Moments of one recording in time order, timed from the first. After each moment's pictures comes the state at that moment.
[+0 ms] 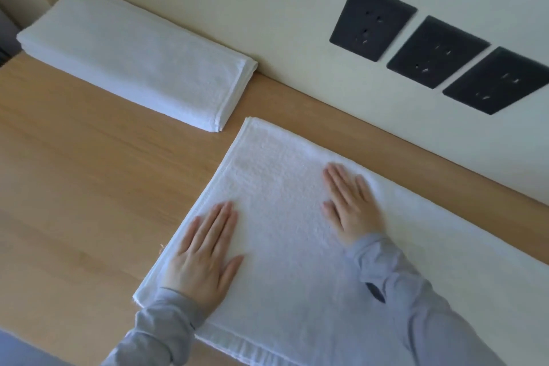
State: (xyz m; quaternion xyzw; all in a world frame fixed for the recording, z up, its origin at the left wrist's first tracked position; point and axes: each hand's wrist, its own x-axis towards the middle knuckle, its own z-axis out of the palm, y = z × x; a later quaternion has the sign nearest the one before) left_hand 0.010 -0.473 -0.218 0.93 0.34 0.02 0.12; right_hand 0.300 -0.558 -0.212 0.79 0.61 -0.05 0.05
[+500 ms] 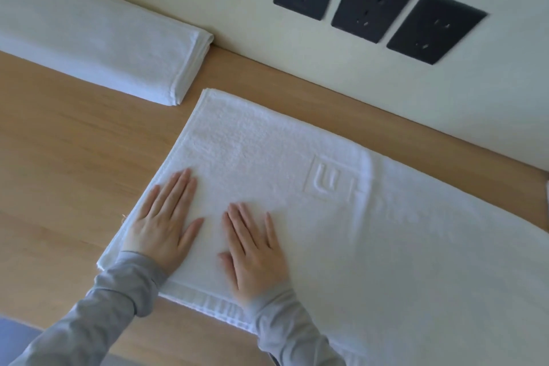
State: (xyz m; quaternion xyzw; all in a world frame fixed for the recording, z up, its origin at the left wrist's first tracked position) left_hand 0.015 -0.479 -0.218 0.93 0.35 0.00 0.08; right_hand 0.142 -0.620 -0.218 0.77 0.63 -0.08 -0.07
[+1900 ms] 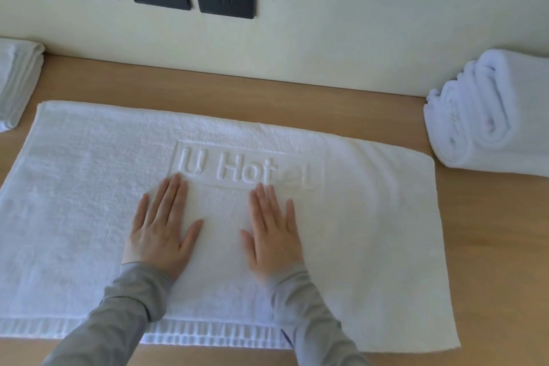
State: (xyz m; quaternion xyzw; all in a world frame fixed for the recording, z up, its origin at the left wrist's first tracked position) left_hand 0.164 -0.611 -0.218 0.95 0.31 -0.02 0.08; right_hand 0.284 -0.772 -0.210 0.89 0.44 -0.07 -0.08
